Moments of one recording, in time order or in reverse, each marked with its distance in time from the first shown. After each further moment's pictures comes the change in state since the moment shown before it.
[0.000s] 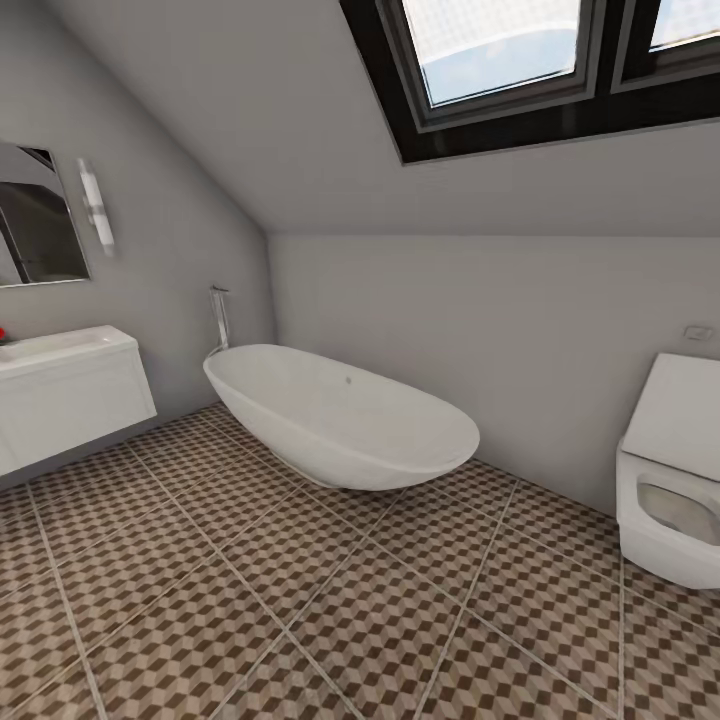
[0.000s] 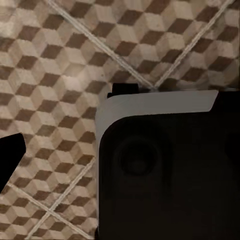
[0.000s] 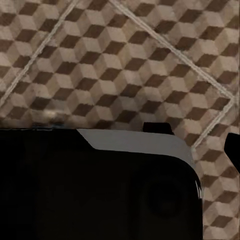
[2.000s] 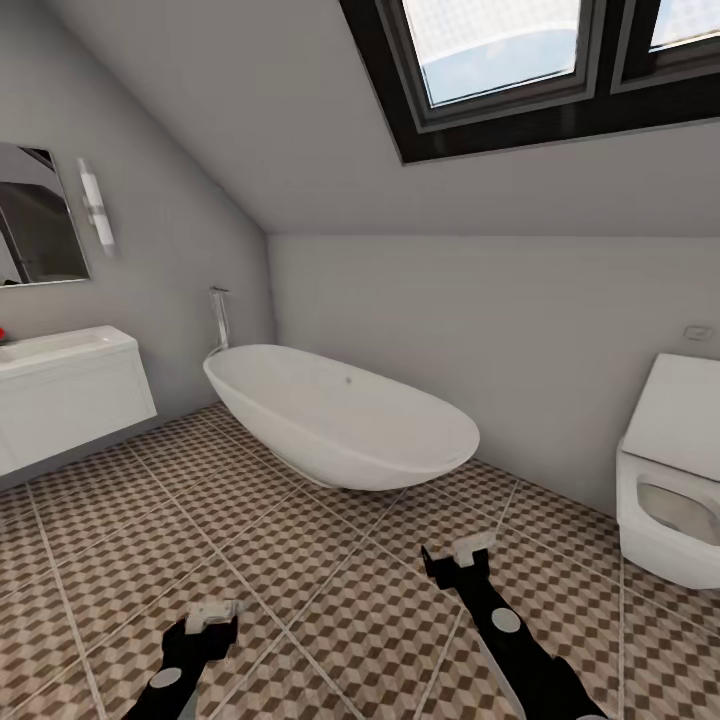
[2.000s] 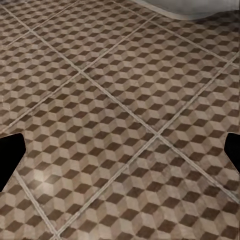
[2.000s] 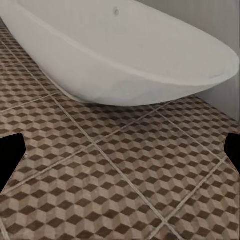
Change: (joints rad) left arm -0.346 0.019 0.002 -0.359 0.012 -0.030 0.130; right arm -0.426 -0.046 0.167 -0.570 0.063 0.112 -0.007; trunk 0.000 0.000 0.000
